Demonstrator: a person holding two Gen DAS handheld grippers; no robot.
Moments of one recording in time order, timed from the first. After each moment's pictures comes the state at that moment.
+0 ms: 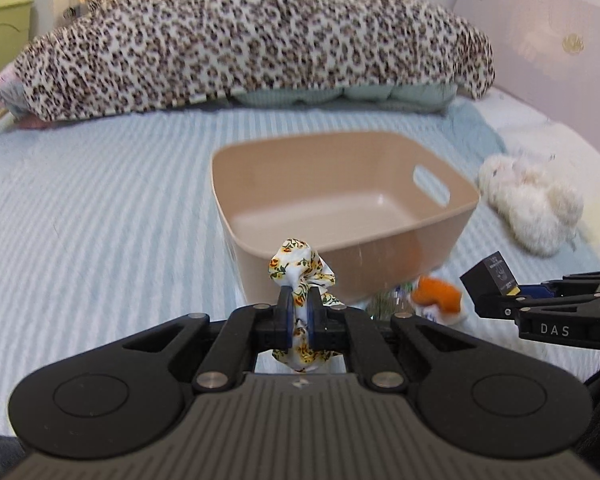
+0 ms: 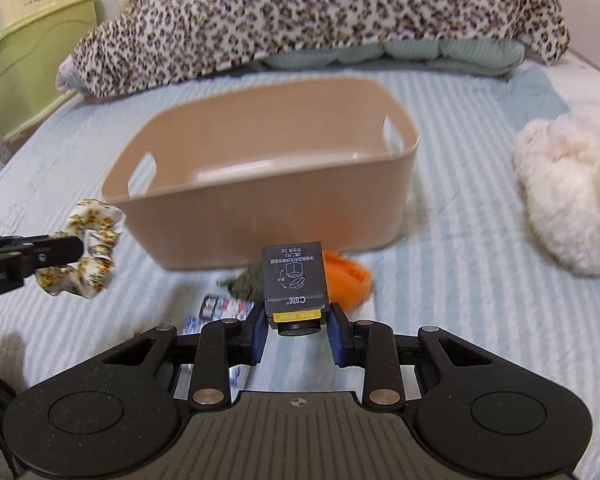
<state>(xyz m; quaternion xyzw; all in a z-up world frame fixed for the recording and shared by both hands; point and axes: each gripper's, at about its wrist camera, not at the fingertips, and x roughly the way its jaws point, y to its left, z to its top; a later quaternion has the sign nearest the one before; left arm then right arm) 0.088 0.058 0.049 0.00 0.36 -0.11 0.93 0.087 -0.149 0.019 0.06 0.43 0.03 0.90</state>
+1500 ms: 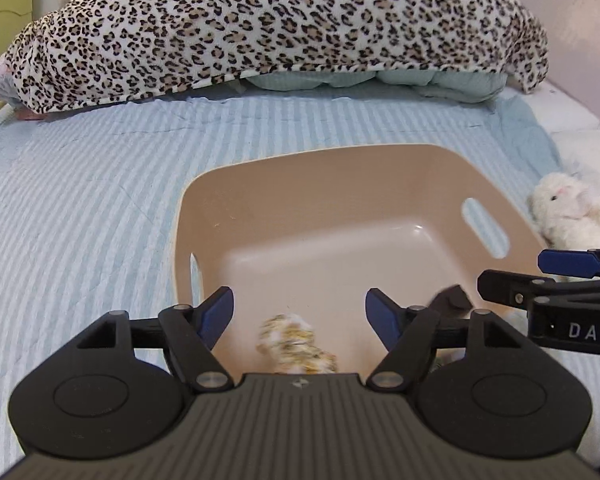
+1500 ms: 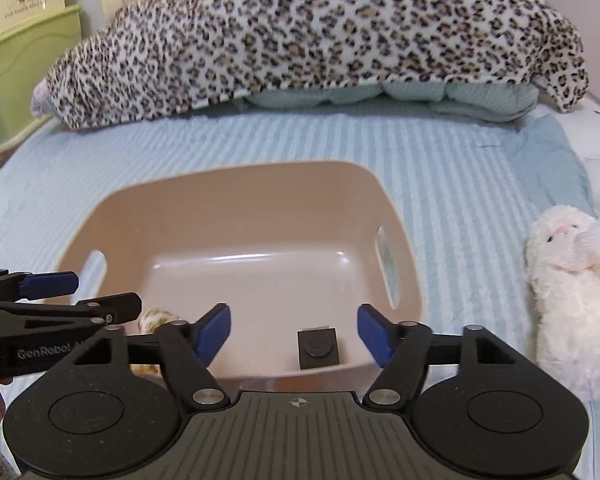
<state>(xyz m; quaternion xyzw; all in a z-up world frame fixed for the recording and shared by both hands) 0.200 0.017 0.027 0.00 0.41 -0.07 0.91 0.204 -0.169 0.041 0.05 0.42 0.02 0.91</state>
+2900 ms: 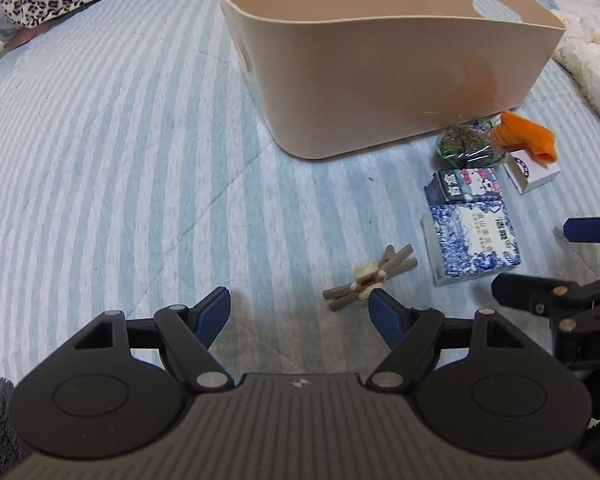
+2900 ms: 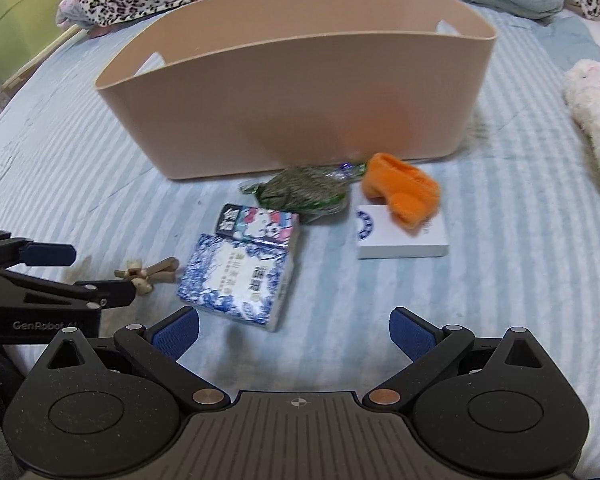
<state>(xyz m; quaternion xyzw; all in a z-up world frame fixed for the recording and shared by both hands) 0.106 0.066 -0.062 0.07 0.54 -0.07 0.83 0.100 -0.109 -0.047 0.05 0.53 0.06 0.84</state>
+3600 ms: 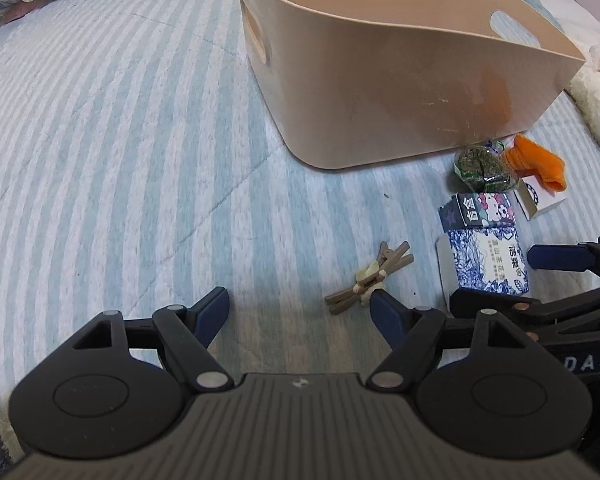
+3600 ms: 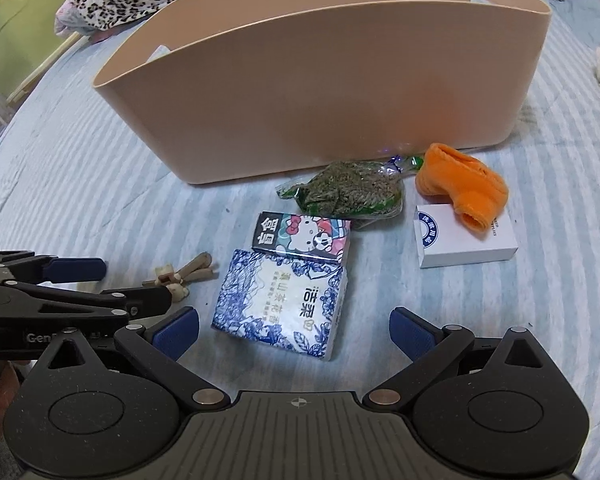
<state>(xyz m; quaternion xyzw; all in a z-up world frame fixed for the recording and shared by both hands) 0.124 0.081 -0.073 0.02 0.55 -0.09 0.83 0.126 -0.087 -0.066 0.09 0.54 0.07 0.83</state>
